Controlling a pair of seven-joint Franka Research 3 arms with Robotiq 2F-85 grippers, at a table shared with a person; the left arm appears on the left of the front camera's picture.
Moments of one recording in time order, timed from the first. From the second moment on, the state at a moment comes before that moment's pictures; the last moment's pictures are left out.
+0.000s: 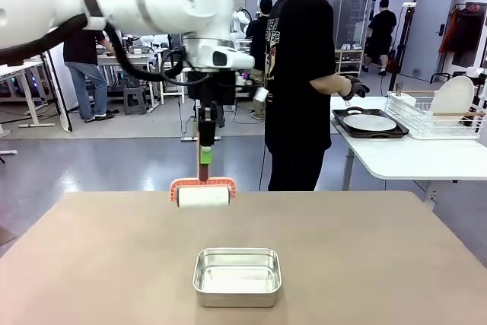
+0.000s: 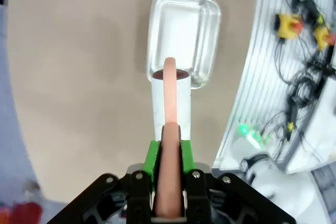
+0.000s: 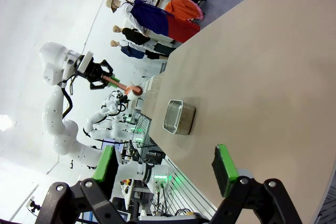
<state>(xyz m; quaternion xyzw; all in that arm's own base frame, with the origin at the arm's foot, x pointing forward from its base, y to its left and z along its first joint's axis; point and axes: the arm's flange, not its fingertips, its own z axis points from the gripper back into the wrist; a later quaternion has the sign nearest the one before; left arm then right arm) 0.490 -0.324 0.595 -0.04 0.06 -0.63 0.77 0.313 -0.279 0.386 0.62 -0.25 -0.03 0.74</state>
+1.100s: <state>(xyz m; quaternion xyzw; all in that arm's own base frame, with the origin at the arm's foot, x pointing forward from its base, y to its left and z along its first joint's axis) 0.502 -0.220 0.487 -0.11 -0.06 -0.23 0.97 0.313 -0.279 0.386 0.62 -0.25 -0.03 0.74</state>
